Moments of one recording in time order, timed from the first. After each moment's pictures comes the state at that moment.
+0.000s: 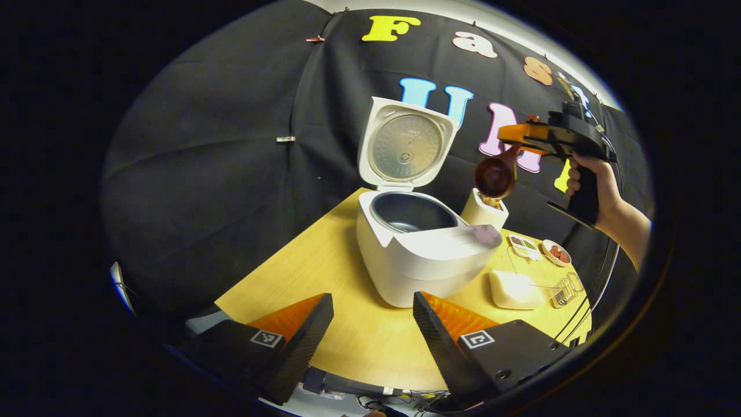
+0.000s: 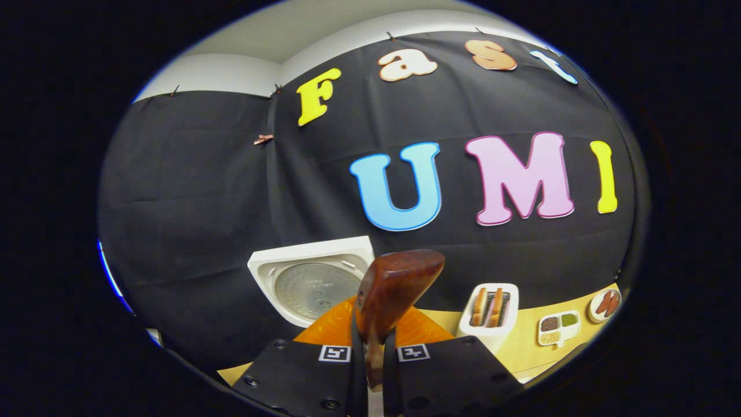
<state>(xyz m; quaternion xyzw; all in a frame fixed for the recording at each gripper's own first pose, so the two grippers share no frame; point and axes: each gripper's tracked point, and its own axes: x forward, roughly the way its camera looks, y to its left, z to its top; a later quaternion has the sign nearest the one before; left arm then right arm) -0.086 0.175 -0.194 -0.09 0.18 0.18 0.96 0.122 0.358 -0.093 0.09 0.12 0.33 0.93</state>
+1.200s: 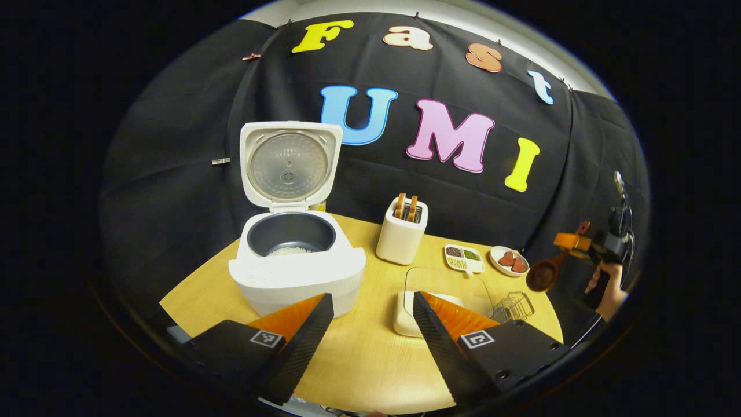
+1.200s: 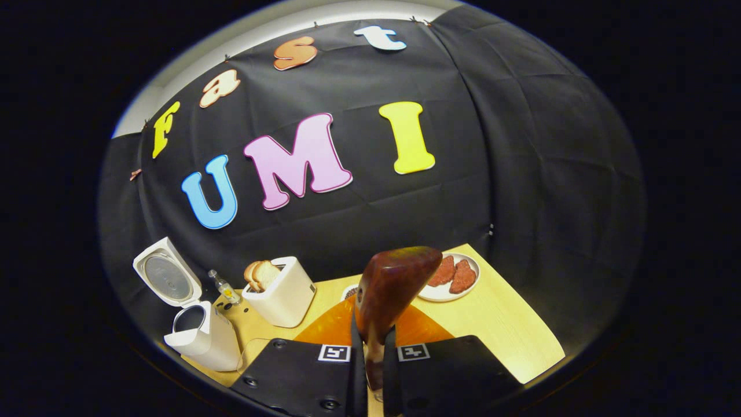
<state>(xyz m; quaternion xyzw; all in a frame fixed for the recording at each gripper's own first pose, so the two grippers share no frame) 0.030 -0.027 -0.127 -0.07 0.15 0.13 0.98 0.174 -0.089 -0.214 0.13 0.23 0.06 0.96</state>
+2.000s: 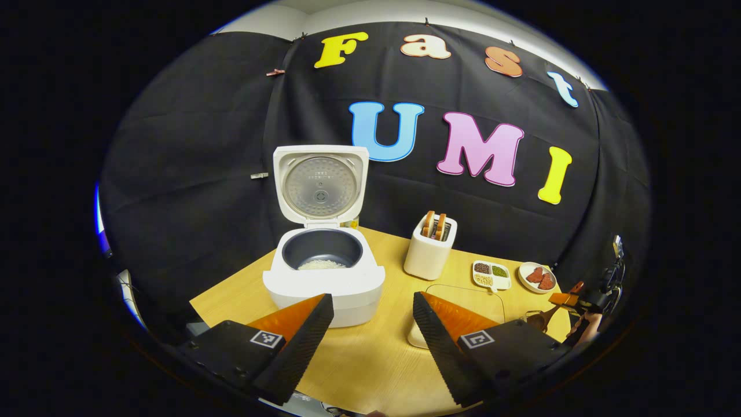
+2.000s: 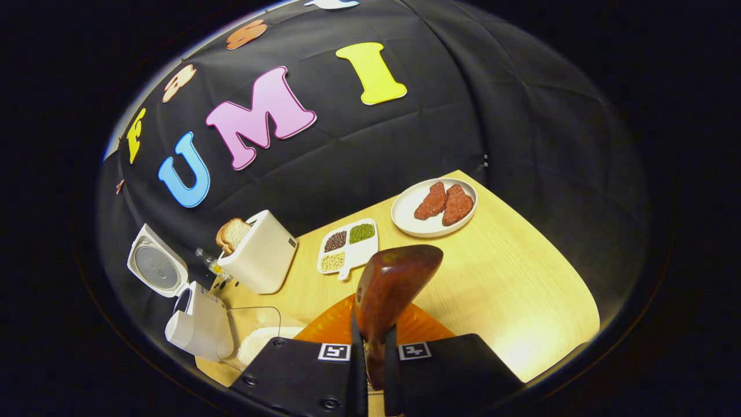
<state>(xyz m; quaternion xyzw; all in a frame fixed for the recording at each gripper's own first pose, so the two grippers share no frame) 0.010 -0.018 -0.098 -0.06 0.13 0.24 0.96 0.159 -0.096 -0.337 0.19 0.35 0.06 0.91</state>
